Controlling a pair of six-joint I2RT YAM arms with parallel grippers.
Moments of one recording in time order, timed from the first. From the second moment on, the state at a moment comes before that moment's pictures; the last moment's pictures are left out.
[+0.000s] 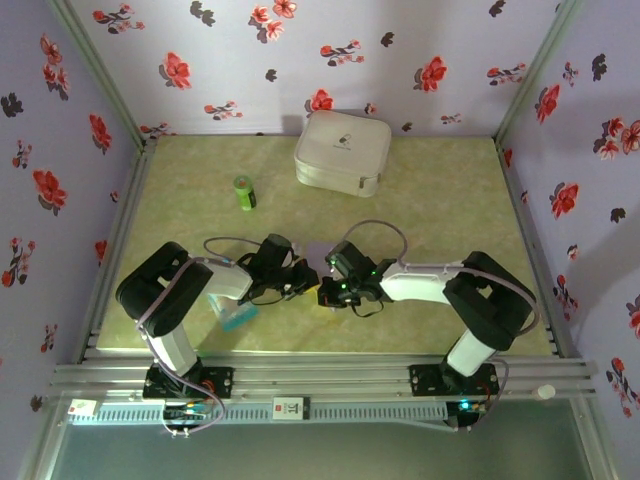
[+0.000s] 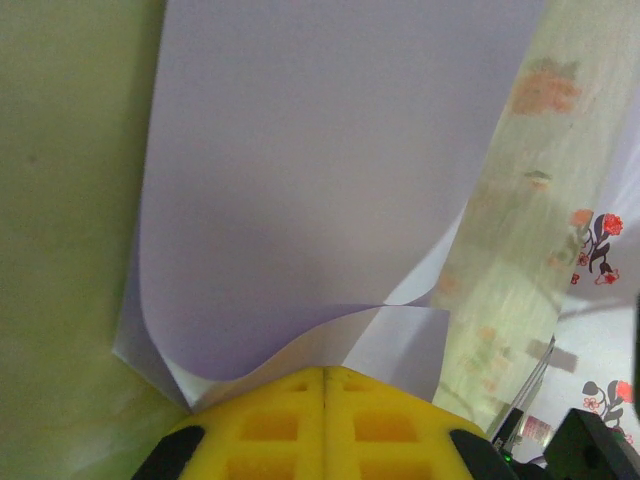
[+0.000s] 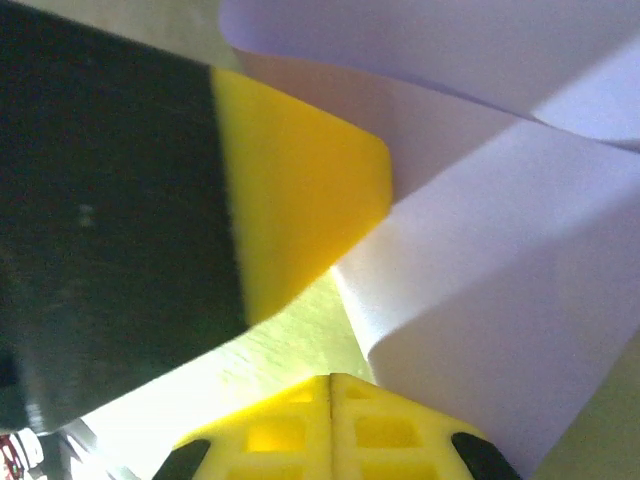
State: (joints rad) left arm -0.72 1.74 0.62 0.33 0.46 -1.11; right arm 0.88 1.63 0.74 -0.13 -0.34 0.83
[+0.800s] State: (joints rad) left arm -0.72 1.74 0.62 0.33 0.46 -1.11; right arm 0.88 1.59 0.59 0.08 -0.35 0.92
